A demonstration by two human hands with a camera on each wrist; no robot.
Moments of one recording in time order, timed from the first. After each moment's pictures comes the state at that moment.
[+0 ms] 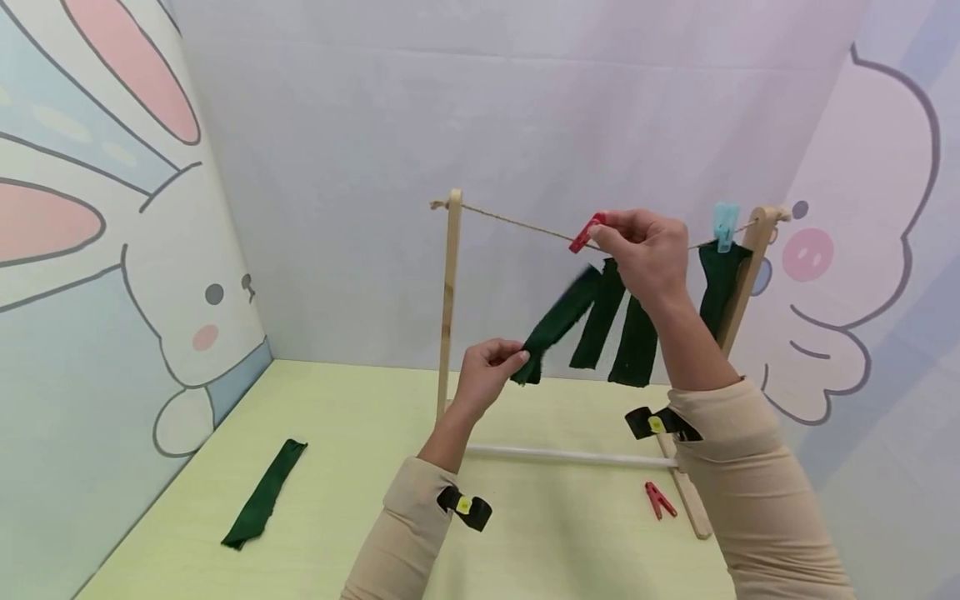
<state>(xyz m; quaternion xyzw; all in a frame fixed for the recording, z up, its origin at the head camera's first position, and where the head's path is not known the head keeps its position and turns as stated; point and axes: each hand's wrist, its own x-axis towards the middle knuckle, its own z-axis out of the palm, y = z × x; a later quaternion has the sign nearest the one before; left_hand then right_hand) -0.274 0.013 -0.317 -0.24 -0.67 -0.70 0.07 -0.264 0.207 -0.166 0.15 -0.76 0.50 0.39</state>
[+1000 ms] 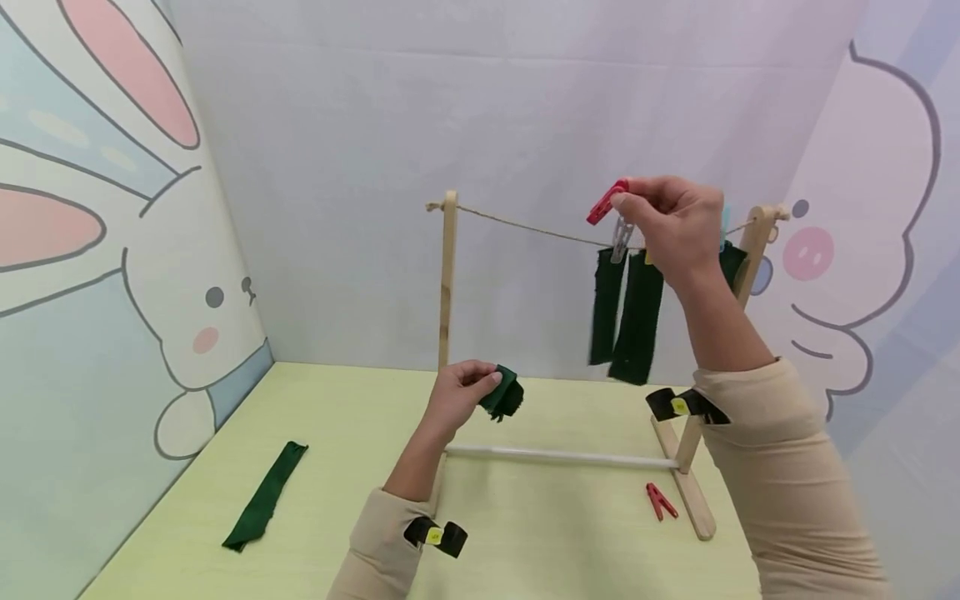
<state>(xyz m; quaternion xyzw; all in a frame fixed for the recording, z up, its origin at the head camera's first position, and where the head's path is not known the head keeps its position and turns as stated) -0.275 -0.017 -0.349 -0.19 -0.70 -0.69 0.03 -0.256 0.222 -0.136 0.18 -0.73 0.51 0.41</state>
